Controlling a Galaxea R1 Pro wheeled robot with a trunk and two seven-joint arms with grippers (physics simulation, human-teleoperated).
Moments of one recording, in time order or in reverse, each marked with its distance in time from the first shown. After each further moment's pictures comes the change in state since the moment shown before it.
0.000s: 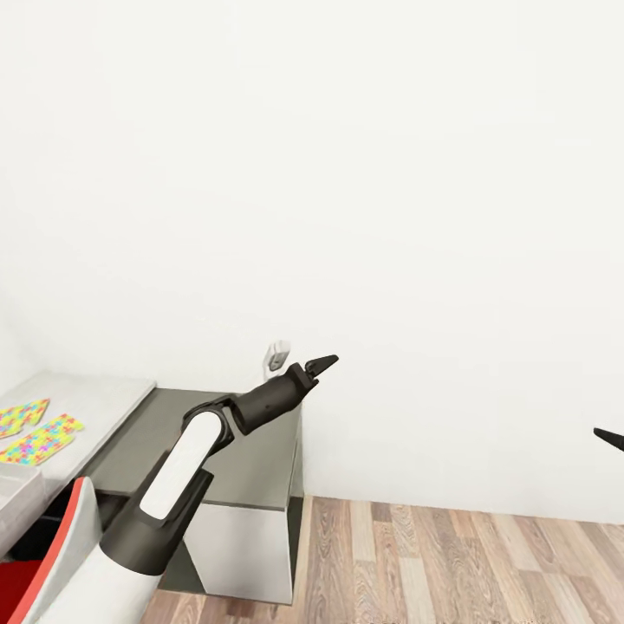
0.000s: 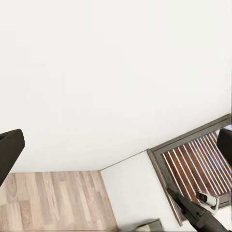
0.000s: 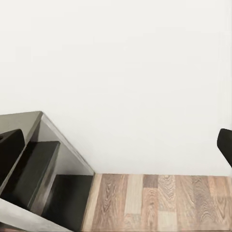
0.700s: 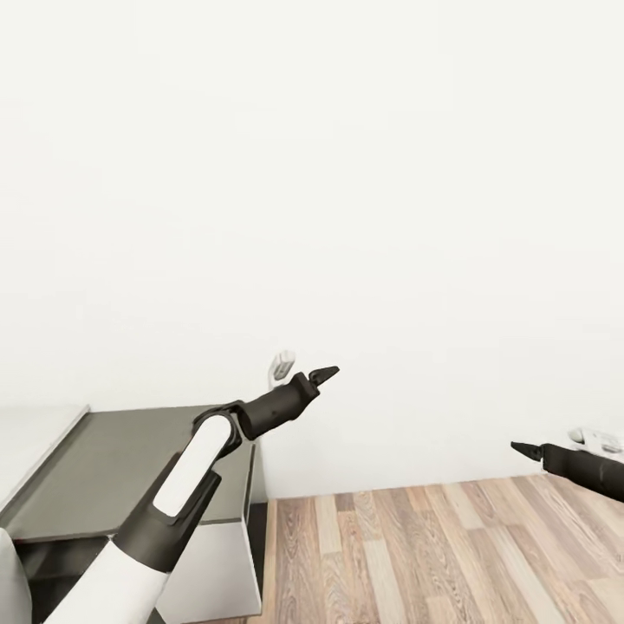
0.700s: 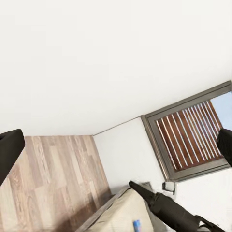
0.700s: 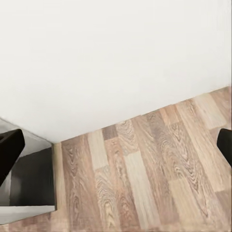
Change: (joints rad) left arm -0.004 -0.018 -0.004 0.099 -0.009 -0.006 -0.001; right arm -0.111 0.146 0.290 0.239 -0.001 -0.004 -0.481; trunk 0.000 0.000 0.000
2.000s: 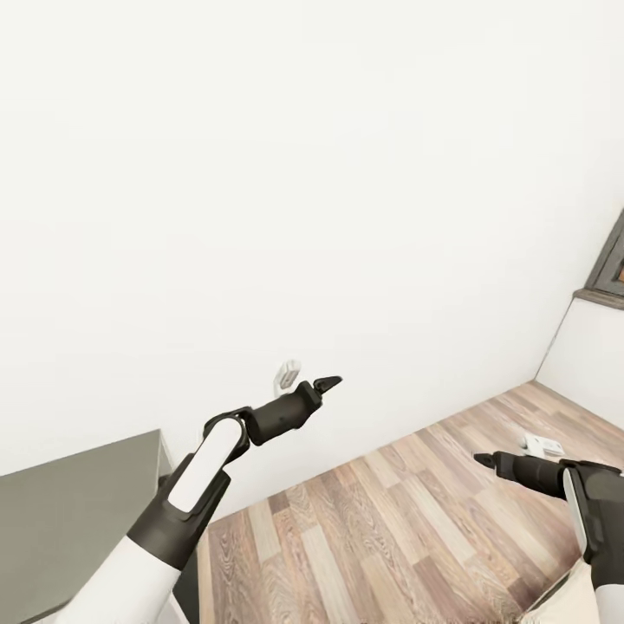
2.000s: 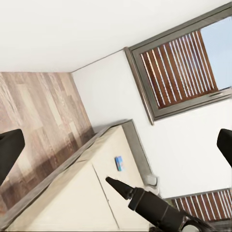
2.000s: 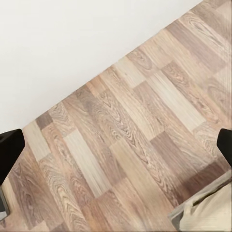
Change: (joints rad) left arm -0.009 -0.029 0.000 0.107 -0.006 -0.006 0.000; right arm -0.058 0.089 0.148 0.174 0.000 -0.065 -0.250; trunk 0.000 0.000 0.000
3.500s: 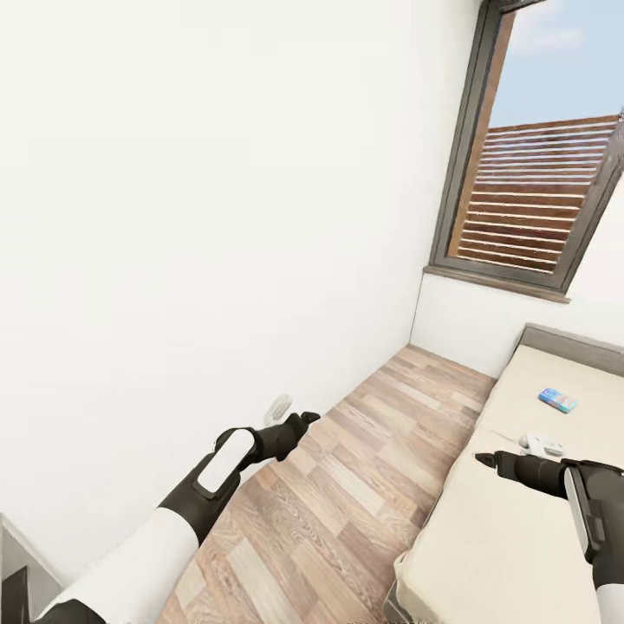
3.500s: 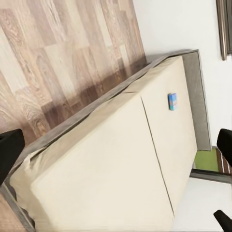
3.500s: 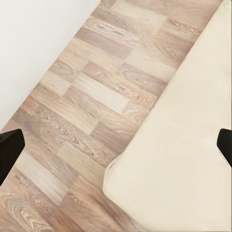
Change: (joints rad) left arm -0.111 -0.035 0.017 0.513 -0.053 -0.092 0.051; right arm -0.001 -0.004 0.000 0.000 -0.002 0.000 -0.002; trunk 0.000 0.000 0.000
